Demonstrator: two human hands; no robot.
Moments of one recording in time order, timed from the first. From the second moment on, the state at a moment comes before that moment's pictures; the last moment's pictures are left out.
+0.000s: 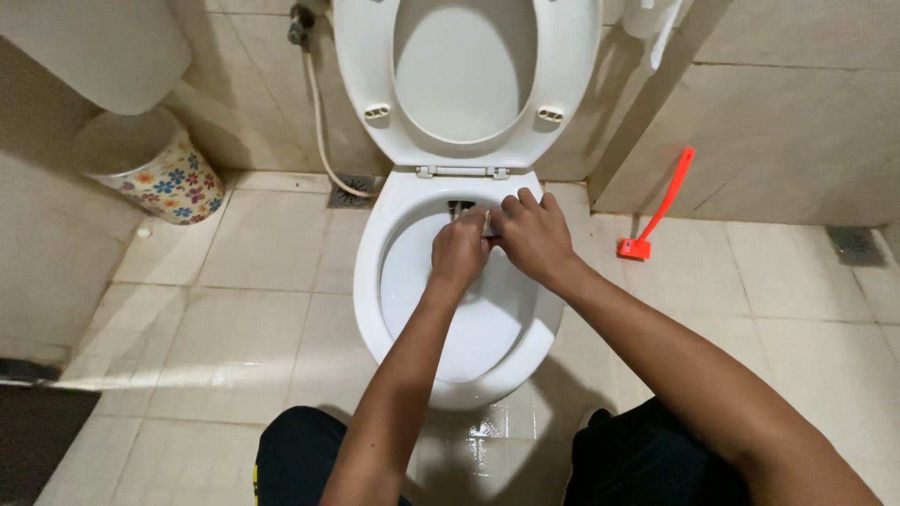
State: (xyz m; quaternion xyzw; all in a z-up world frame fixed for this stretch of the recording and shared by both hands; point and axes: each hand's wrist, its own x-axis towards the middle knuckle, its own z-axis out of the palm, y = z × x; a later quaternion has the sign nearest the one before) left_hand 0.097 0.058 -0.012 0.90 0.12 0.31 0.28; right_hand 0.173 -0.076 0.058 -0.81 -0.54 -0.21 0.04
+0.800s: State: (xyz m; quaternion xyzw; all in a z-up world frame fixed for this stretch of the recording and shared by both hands) left_hand -0.025 0.016 0.021 0.90 0.24 0.13 0.35; right_hand 0.131 -0.091 0.077 -0.74 -0.66 0.07 0.04
